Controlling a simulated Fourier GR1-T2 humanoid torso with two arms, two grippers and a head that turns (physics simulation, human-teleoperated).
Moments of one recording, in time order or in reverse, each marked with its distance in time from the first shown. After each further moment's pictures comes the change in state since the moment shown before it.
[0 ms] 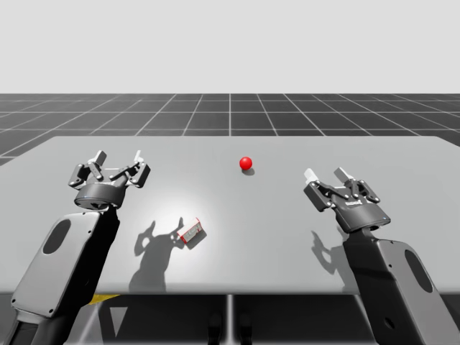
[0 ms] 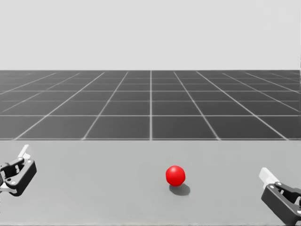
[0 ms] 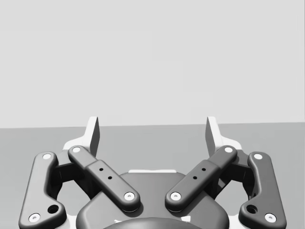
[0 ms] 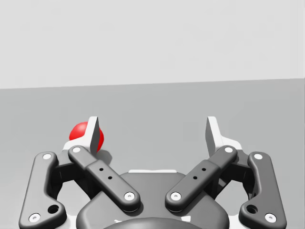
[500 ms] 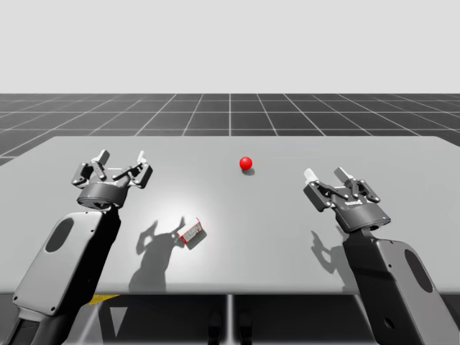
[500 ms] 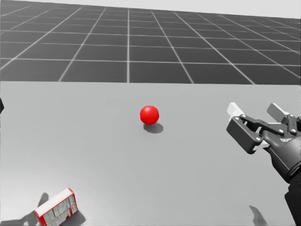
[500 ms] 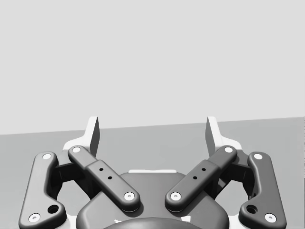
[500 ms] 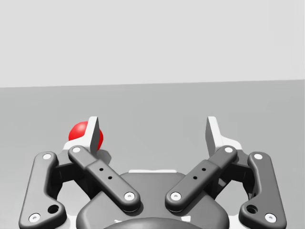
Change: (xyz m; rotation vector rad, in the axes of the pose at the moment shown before) left arm -0.002 -0.002 -0.002 -0.032 -0.003 -0.024; right arm 0.001 0.001 0.000 0.000 0.000 0.009
